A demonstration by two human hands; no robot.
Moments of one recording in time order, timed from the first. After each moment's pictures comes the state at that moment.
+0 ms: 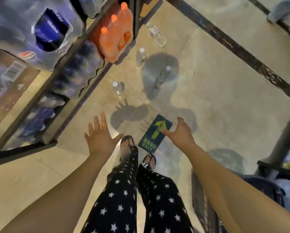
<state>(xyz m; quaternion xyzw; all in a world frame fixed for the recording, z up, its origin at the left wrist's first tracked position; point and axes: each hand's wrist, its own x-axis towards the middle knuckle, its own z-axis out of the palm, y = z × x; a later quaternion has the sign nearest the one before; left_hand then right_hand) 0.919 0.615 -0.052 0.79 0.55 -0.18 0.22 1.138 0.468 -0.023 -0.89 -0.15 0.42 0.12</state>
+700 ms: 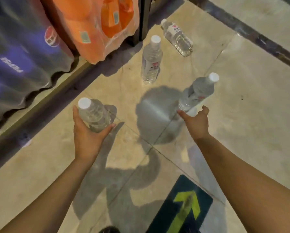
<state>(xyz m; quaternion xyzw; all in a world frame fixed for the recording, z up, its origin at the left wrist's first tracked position) 1.051 0.770 -0.500 0.66 0.57 0.28 0.40 1.333 0.633 -0.499 -0.88 -0.08 0.27 0.39</state>
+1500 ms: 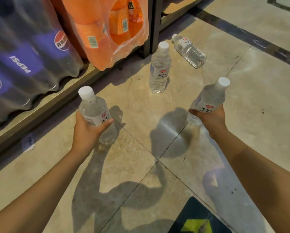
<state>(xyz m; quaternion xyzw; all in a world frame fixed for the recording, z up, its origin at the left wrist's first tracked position) 1.052 0.807 -0.526 0.67 0.52 0.32 0.43 1.400 0.654 -0.543 -0.79 -0.17 0.27 0.53</state>
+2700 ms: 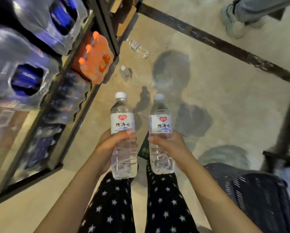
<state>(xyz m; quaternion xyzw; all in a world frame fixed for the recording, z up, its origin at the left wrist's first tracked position) 1.050 0.608 0.092 0.39 0.50 -0.04 0.77 1.179 0.456 0.070 -0.70 0.00 0.53 0.48</state>
